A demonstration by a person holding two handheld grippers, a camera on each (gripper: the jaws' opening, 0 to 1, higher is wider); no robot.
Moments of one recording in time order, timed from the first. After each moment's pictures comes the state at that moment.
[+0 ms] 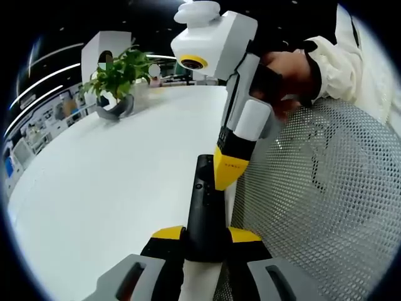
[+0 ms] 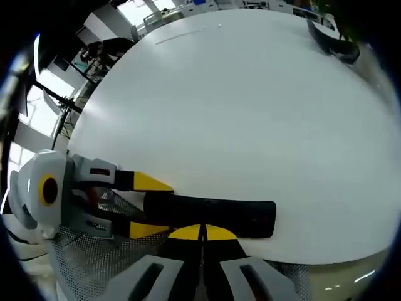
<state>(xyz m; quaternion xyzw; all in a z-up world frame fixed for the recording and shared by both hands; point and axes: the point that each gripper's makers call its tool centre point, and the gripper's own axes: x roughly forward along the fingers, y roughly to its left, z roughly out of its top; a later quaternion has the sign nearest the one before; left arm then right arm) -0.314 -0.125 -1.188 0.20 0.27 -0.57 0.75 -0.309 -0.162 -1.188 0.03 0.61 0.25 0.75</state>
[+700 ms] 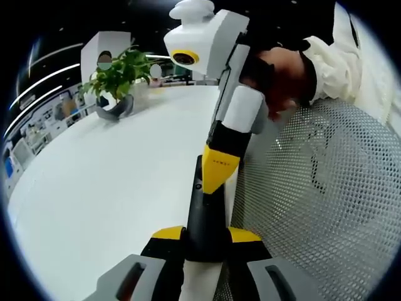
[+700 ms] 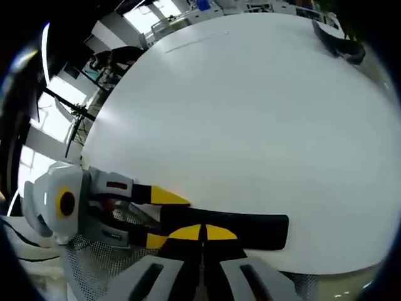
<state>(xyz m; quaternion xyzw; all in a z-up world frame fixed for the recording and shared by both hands) -0.314 -0.125 -1.188 0.20 0.27 -0.57 0.75 -0.301 -0.144 -1.179 0.07 0.59 0.29 0.75</state>
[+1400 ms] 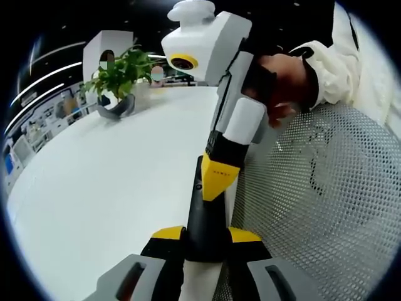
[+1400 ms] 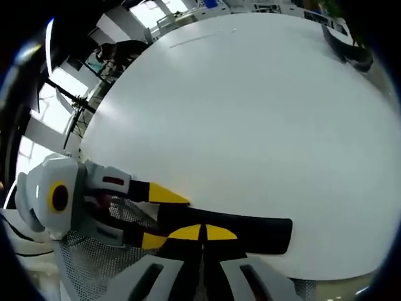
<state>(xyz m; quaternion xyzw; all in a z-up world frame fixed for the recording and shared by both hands) -0.314 -0.125 -1.188 0.19 0.27 -0.57 0.75 -0.301 -0.142 -1.184 0.05 0.59 0.29 0.75</state>
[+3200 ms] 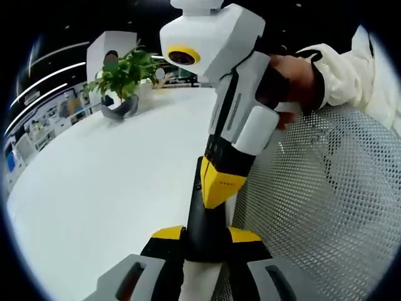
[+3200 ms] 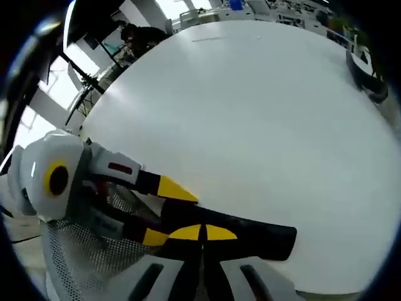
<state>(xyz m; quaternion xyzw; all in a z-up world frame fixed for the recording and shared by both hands) -0.313 -0.125 -1.188 0.19 0.27 -0.56 0.76 -0.306 -0.131 -1.184 -0.04 0.57 0.33 0.75</state>
